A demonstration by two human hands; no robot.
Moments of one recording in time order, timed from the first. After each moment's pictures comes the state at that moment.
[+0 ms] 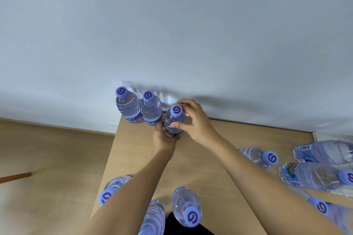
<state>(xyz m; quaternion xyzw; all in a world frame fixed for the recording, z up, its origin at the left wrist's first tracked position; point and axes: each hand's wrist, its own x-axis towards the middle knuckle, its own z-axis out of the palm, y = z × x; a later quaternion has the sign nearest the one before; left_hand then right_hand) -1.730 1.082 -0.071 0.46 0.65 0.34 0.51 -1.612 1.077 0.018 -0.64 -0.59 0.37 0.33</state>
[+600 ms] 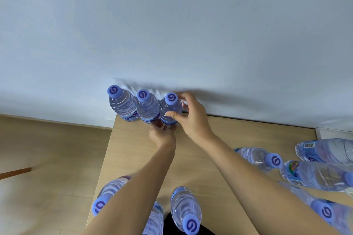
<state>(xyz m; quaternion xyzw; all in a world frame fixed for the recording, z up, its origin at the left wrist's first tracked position) -1.705 1.096 -0.069 0.26 0.73 0.38 0.50 -1.620 1.095 0.003 -0.68 -0.50 0.35 0.42</state>
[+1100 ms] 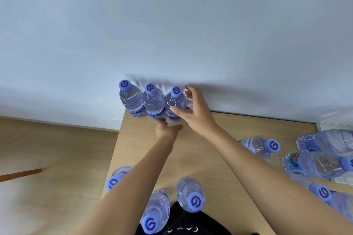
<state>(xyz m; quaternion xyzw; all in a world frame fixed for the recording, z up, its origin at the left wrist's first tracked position) -1.730 1.086 -0.042 0.33 0.71 0.23 0.57 -1.623 1.074 0.015 -0.68 -0.50 0.38 0.39</state>
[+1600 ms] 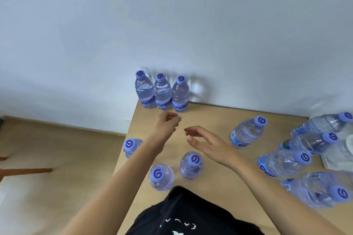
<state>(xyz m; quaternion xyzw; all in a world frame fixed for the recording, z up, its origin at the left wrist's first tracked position) -1.783 1.007 0.053 0.46 0.60 0.25 0.61 -1.632 0.920 0.050 -0.60 -0.51 0.55 0.27</state>
